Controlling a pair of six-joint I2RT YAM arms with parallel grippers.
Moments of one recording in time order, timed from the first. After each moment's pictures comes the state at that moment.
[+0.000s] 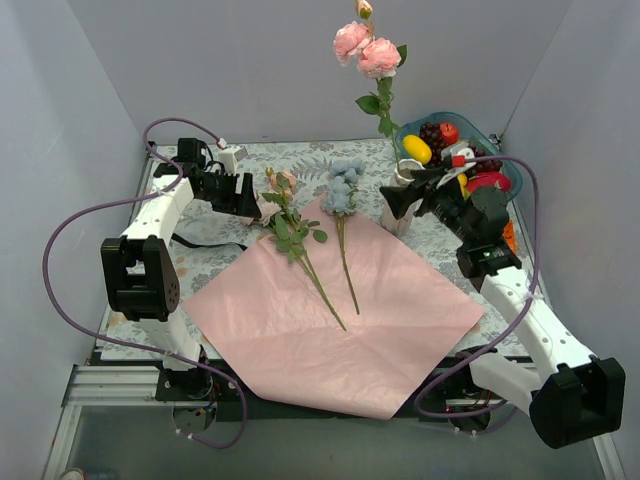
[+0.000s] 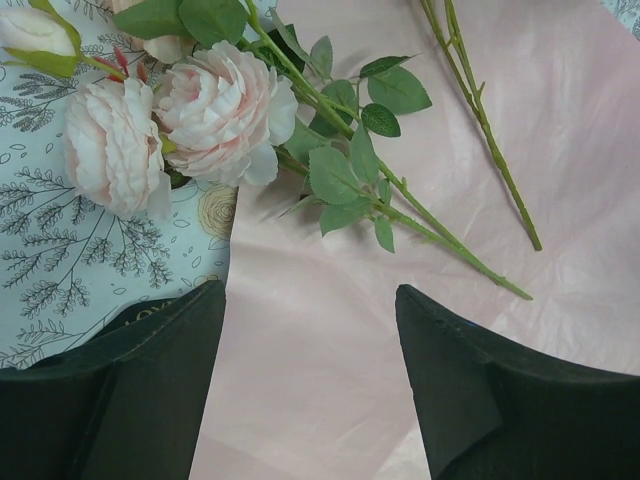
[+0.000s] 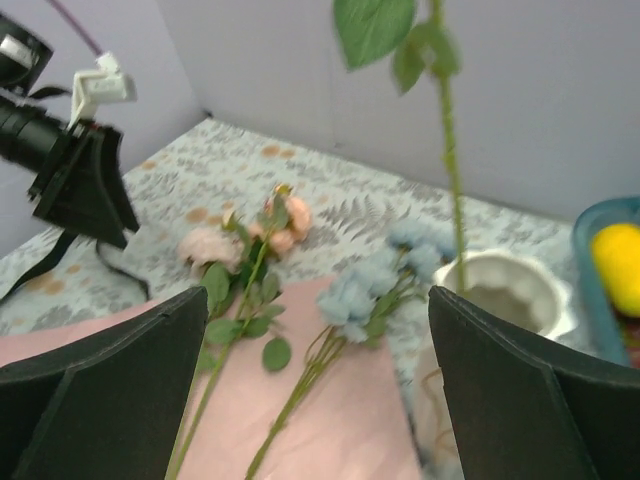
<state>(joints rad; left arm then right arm) -0.03 1.76 1.48 -0.79 0.66 0.19 0.27 1.04 0.83 0.32 -0.41 0.16</state>
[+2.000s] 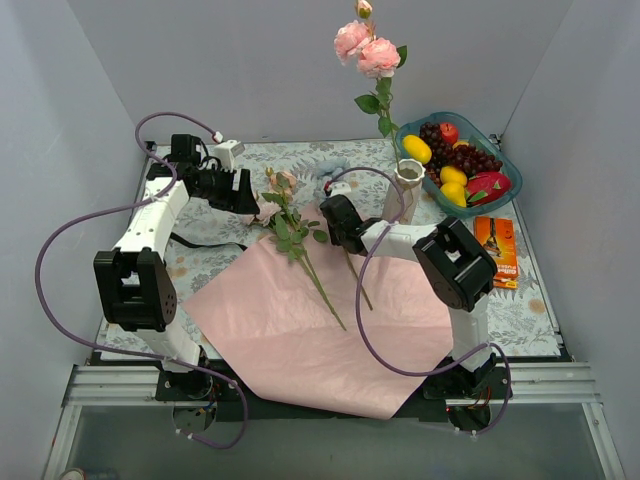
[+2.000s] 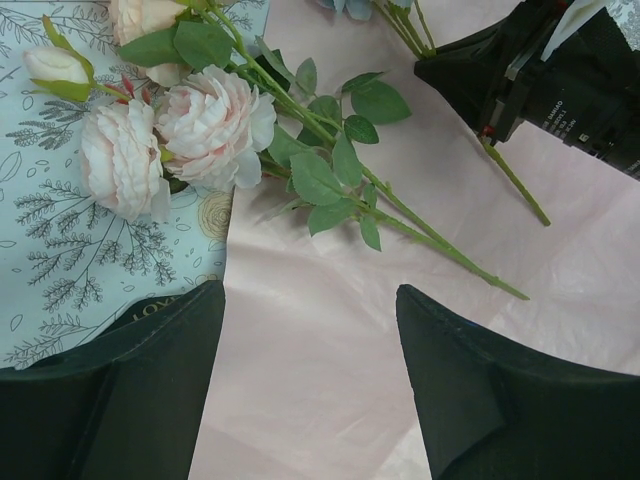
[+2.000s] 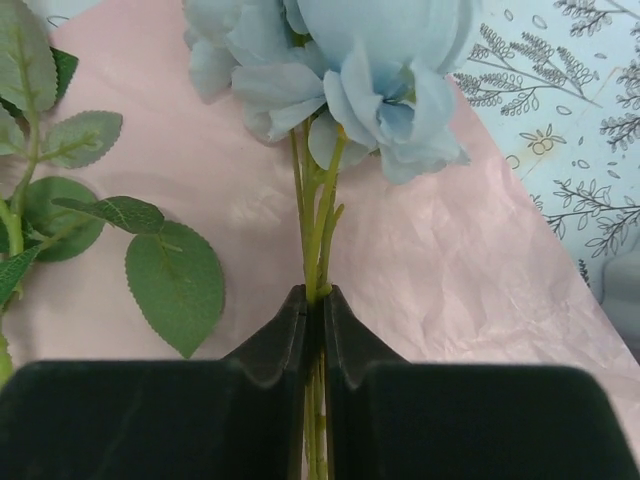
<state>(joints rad) -0.03 1.68 1.48 -0.79 0.66 0.20 0.76 2.00 1.23 -0.02 0.40 0.31</state>
